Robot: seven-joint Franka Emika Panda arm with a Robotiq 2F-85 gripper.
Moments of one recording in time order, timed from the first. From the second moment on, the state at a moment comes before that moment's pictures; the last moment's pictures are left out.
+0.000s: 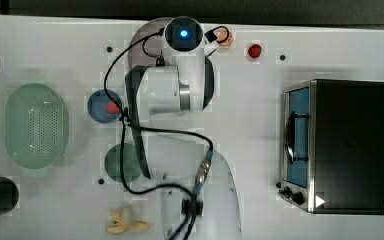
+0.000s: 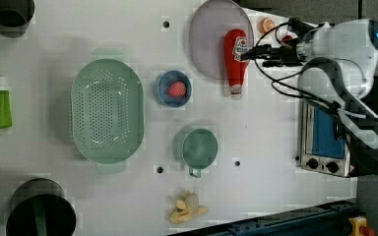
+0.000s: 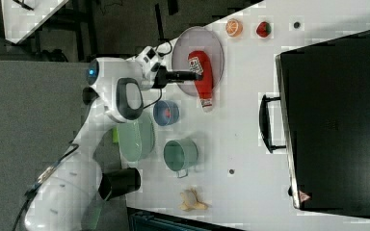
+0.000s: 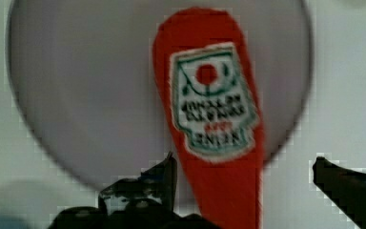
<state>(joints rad) -0.05 0.65 0.12 -1.70 -0.07 0.77 -0.56</state>
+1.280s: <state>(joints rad) -0.01 0.82 0.11 -1.61 -0.15 0.96 -0.57</state>
